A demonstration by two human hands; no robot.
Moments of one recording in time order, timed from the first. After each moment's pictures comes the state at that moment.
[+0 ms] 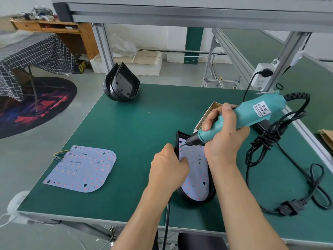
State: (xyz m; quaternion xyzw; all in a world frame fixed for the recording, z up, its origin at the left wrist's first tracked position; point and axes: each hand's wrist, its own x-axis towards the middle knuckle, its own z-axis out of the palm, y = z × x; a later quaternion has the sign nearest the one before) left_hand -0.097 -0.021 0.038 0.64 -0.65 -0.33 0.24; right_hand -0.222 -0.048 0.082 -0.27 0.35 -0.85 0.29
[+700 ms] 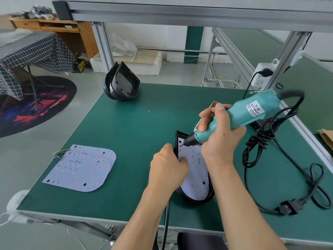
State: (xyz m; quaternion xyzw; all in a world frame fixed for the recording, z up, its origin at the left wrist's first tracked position) left_hand -0.097 -0.020 0.036 0.65 -0.64 -0.32 0.26; right_hand -0.215 -0.045 0.084 -0.31 0.36 -0.83 0.29
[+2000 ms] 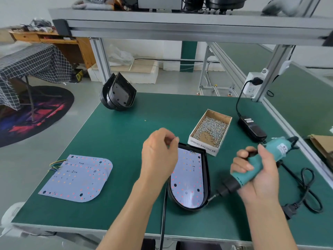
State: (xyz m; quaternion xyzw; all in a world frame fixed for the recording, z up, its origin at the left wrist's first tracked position) left_hand -0.094 -0.046 0.070 0.56 -0.66 -0.27 0.42; right_hand -0.303 0.033 0.049 -0.09 0.29 -0.79 0.53
